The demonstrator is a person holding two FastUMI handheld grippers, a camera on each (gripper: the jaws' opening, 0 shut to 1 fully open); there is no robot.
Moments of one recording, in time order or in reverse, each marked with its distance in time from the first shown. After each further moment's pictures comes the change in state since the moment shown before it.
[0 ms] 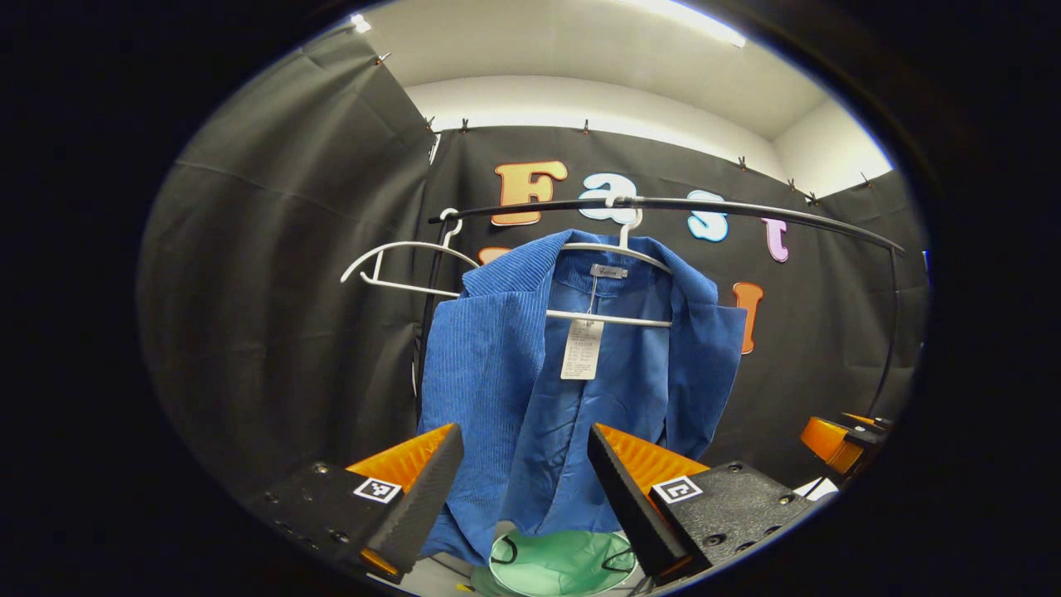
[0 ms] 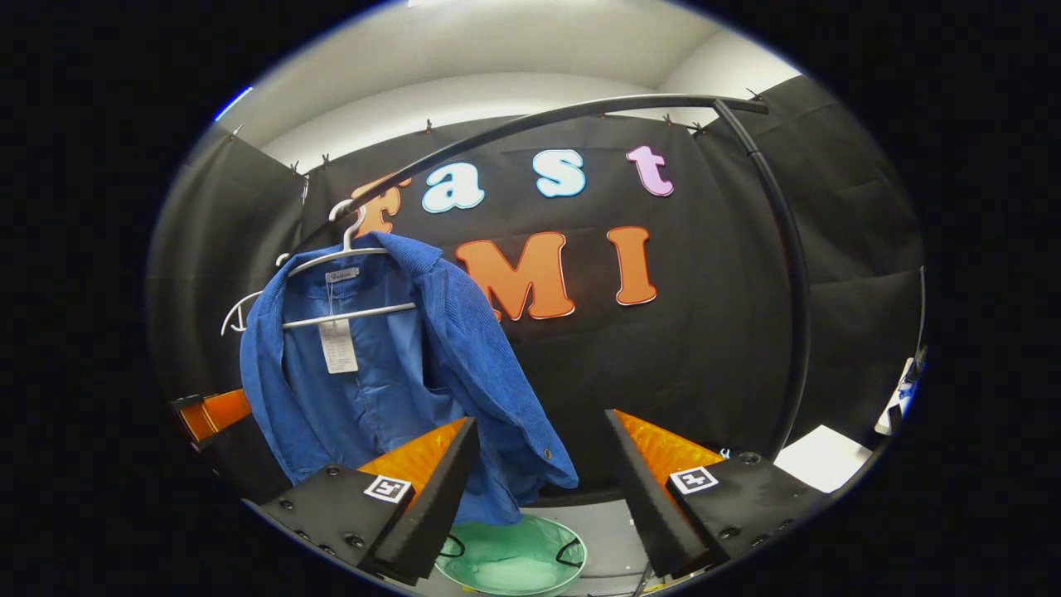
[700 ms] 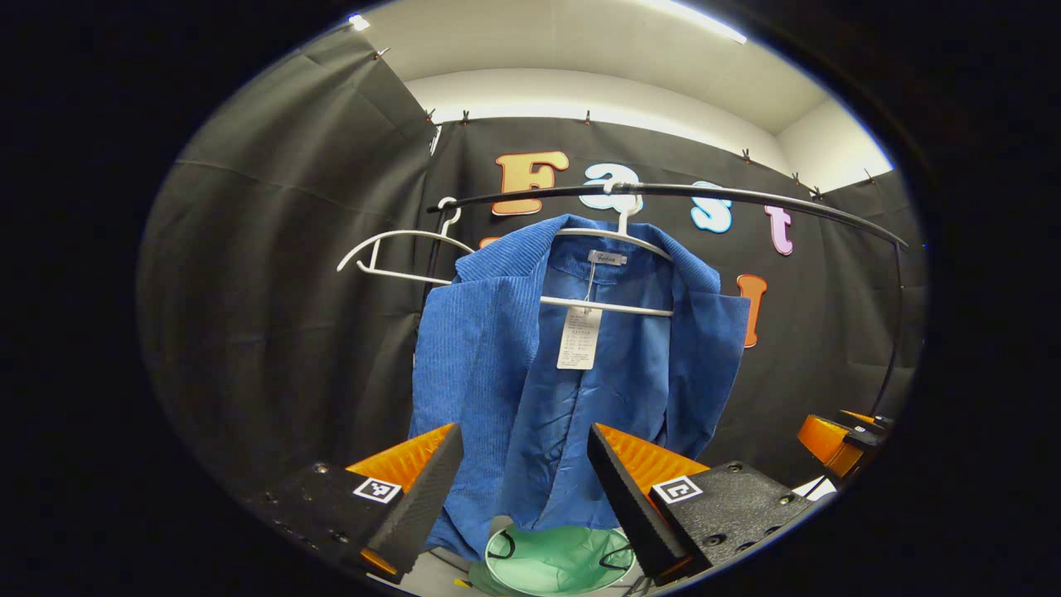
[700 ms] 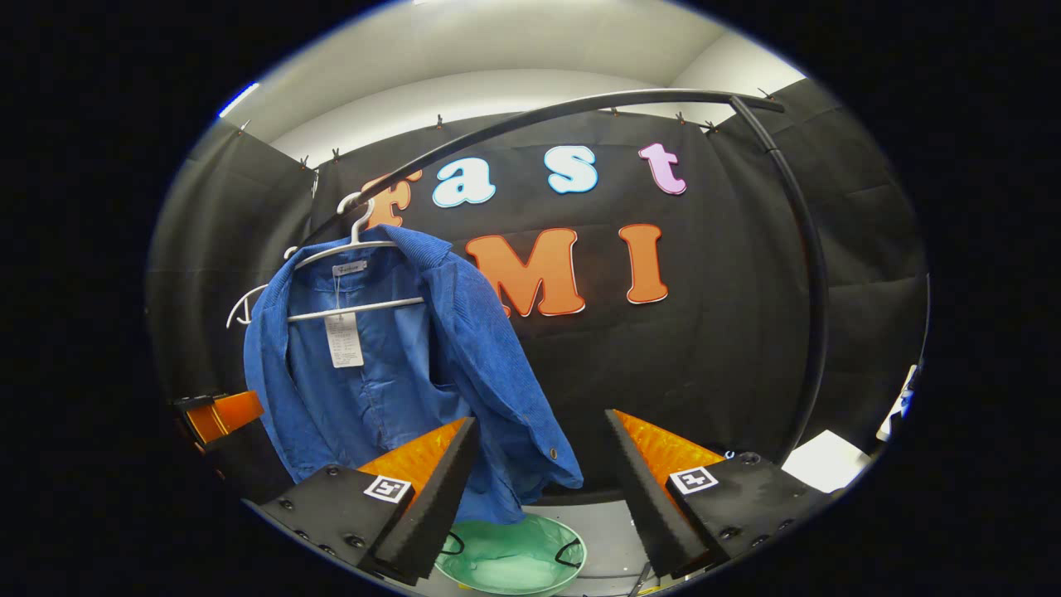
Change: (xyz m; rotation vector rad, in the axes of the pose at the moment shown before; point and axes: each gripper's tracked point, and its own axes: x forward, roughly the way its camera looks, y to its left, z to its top) left arm 0.003 -0.006 -0.014 0.001 0.045 0.018; right arm 0.010 0.009 -0.004 -0.010 0.022 0.052
